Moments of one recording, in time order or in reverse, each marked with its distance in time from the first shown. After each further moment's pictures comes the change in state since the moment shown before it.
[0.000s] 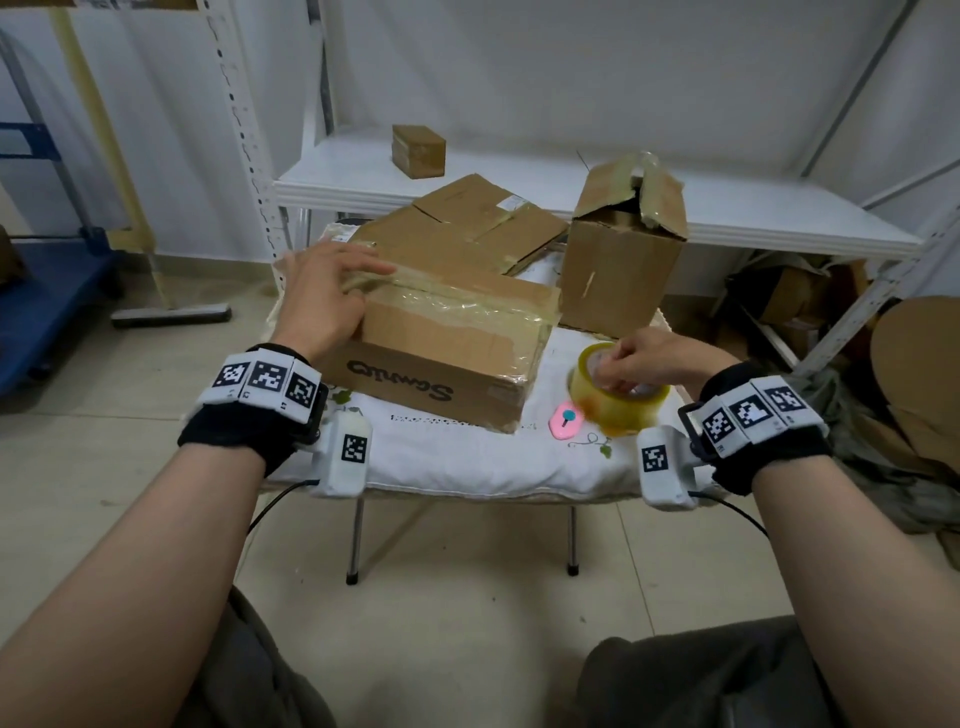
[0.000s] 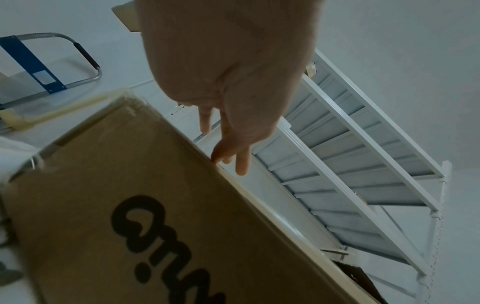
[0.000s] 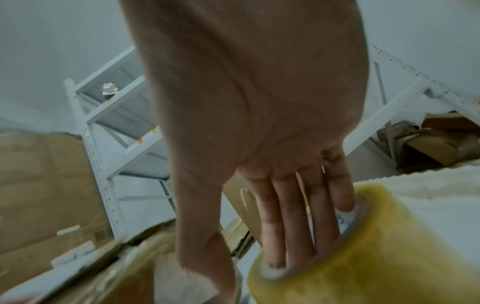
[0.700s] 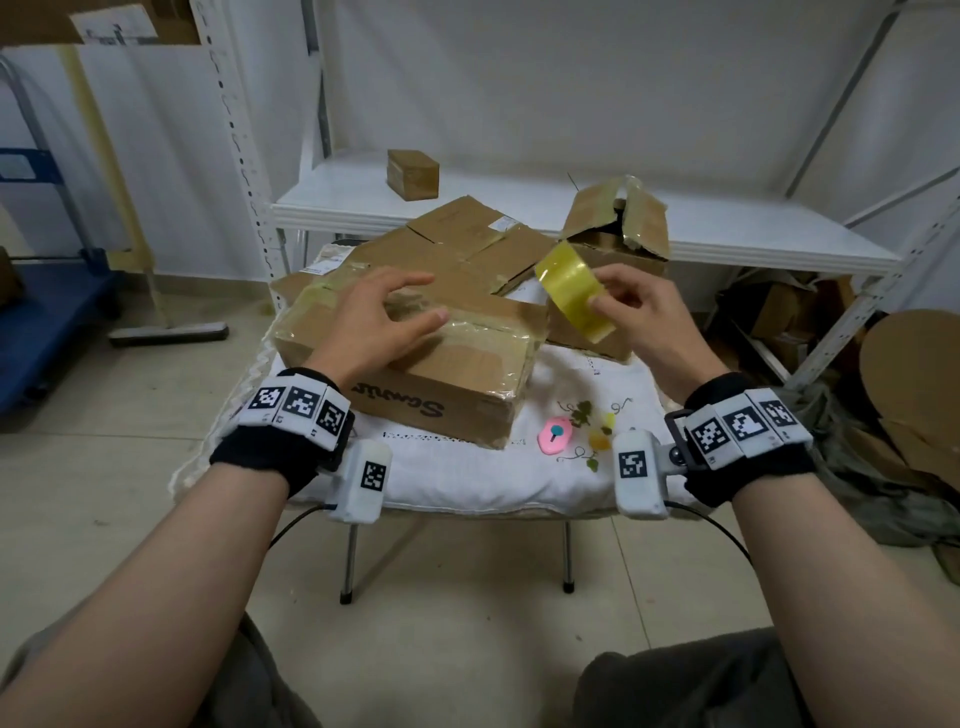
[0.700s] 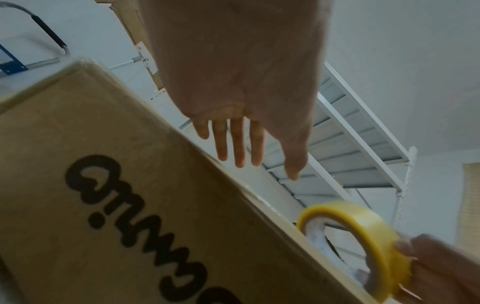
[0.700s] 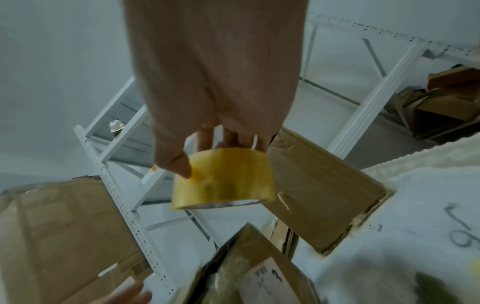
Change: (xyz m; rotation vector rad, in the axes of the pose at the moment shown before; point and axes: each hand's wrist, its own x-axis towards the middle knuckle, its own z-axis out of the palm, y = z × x) left_hand -0.013 0.046 0.018 -0.181 -0.116 0.056; right_hand -0.025 -0.026 -0.012 0.573 0.404 -0.547
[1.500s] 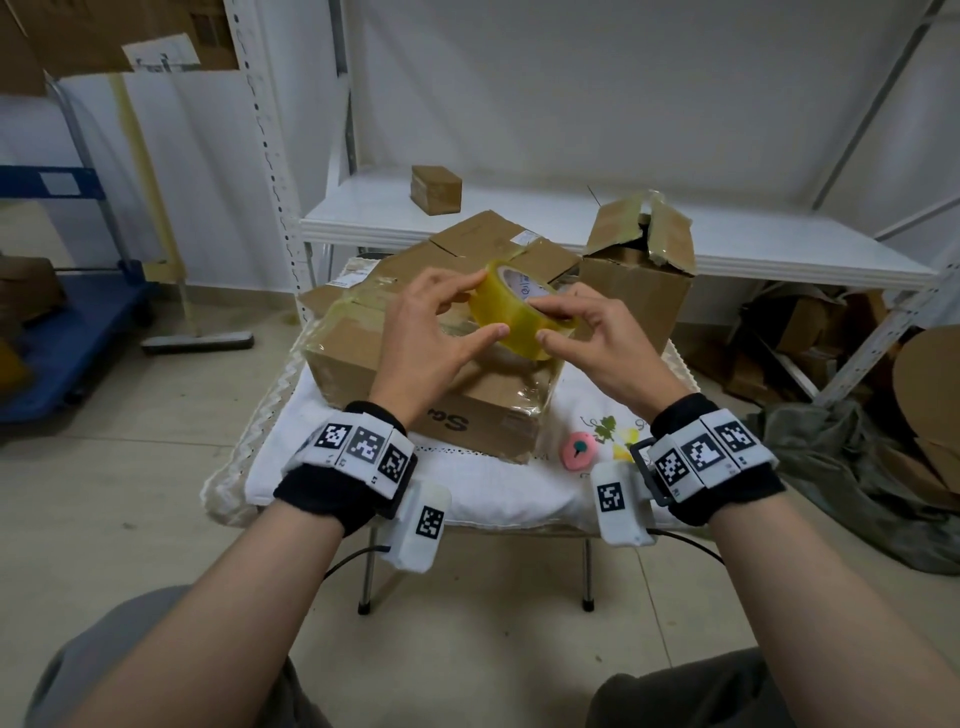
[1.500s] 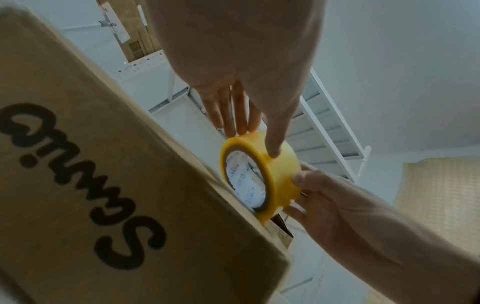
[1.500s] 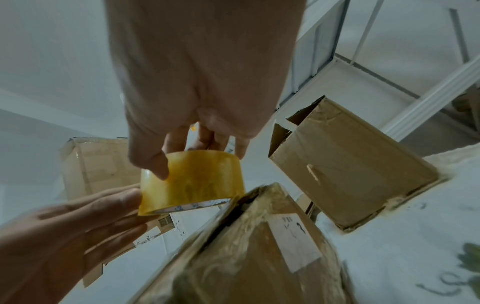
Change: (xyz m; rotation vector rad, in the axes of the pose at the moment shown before) left_hand -0.011 0.024 0.021 -0.094 0.244 0.182; right_hand 0.006 -0.012 0.050 -0.080 -0.188 -0.209
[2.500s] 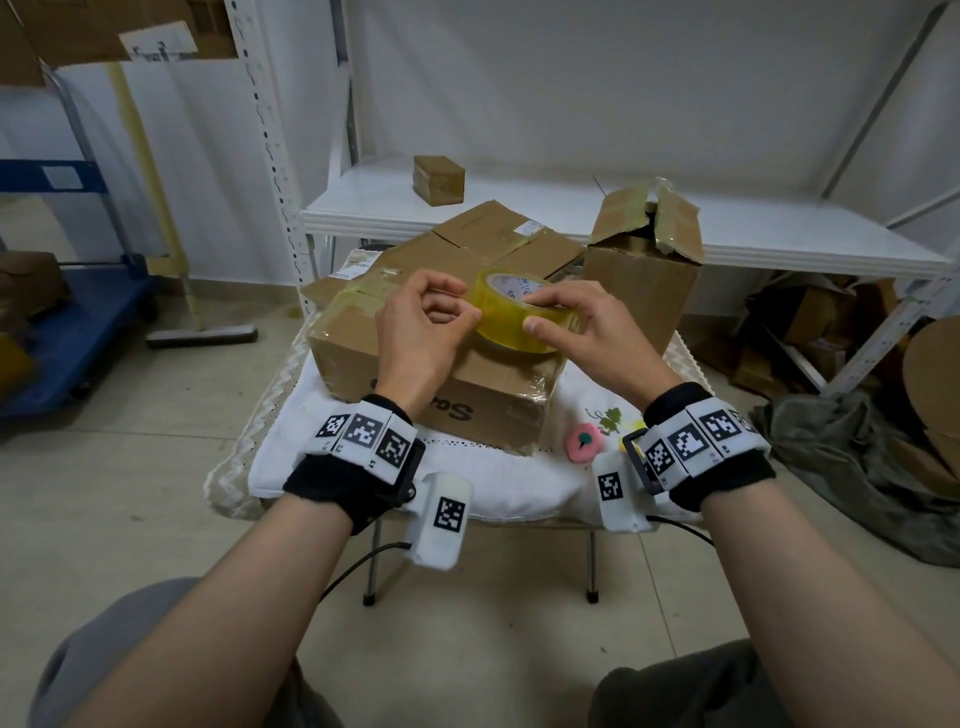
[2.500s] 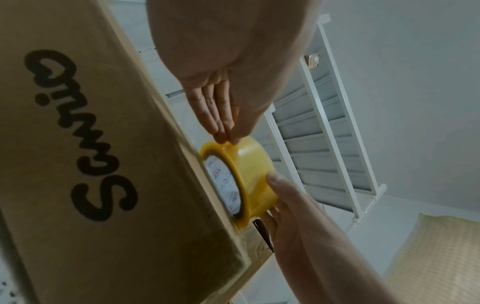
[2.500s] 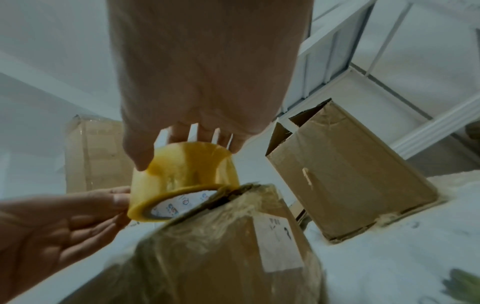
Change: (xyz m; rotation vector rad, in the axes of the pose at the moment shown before) left_hand -0.002 -0.004 0.008 -0.266 0.132 -0.332; right_hand 0.004 0.007 0.006 -0.126 -0.010 -0.005
